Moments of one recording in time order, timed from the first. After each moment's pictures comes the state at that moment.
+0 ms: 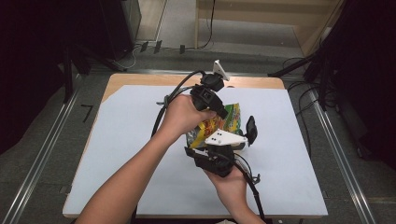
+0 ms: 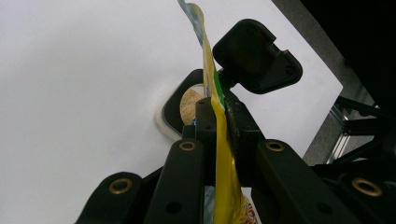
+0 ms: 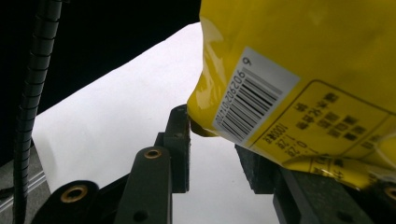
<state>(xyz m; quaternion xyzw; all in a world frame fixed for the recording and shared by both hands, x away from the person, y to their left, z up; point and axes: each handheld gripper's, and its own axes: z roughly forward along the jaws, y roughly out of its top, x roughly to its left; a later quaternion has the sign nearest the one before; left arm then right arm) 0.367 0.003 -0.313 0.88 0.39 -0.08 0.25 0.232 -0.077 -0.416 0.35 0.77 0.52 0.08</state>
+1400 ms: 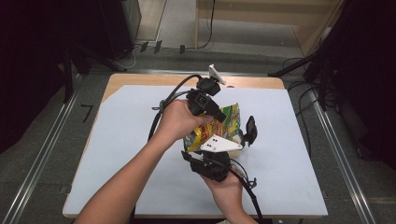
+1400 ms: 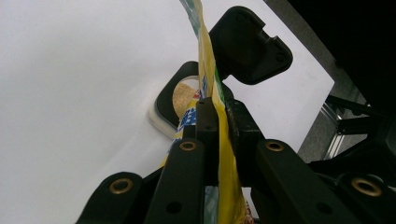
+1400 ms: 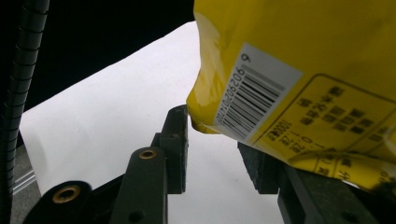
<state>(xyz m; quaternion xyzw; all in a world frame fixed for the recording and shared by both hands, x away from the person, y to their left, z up) 0.355 0.015 -0.317 0.88 0.38 -0.08 0.27 0.223 -0.067 -0.428 0.35 0.77 0.52 0.10</state>
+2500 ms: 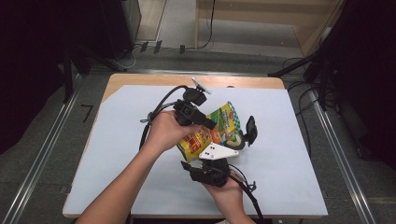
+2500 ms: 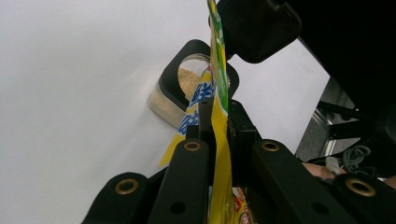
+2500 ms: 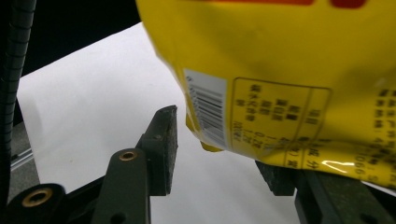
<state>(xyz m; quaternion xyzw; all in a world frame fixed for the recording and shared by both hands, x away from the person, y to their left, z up) 0.340 0.049 -0.343 0.87 0.37 -0.09 0.32 0.219 -0.069 -0.456 0.32 0.80 0.50 0.09</state>
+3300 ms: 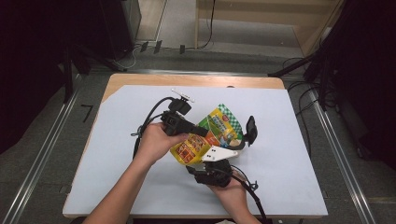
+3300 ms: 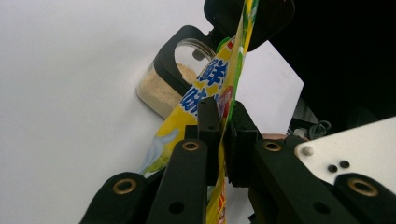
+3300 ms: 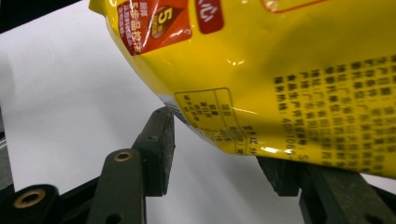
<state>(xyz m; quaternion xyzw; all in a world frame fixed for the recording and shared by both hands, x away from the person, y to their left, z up) 0.330 0.086 -0.374 0.84 0.37 -0.14 0.38 0.229 -0.078 -0.486 0.31 0.82 0.47 0.08</state>
